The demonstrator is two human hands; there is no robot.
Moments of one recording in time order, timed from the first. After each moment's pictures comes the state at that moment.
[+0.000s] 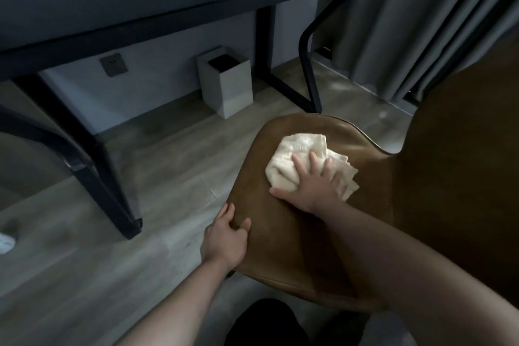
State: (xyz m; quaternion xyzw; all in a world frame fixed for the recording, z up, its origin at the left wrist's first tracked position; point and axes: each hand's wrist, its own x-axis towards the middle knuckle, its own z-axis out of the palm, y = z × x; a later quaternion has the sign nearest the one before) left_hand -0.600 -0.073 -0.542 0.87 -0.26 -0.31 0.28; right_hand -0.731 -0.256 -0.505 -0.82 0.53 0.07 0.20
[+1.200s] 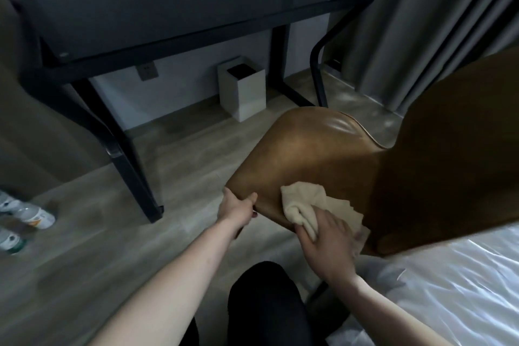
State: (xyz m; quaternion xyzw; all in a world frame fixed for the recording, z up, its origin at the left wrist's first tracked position) left_hand -0.598 -0.055 -0.501 0.81 -0.13 -0.39 0.41; right_hand -0.823 -0.095 -0.502 -0.84 0.47 -0.19 0.18
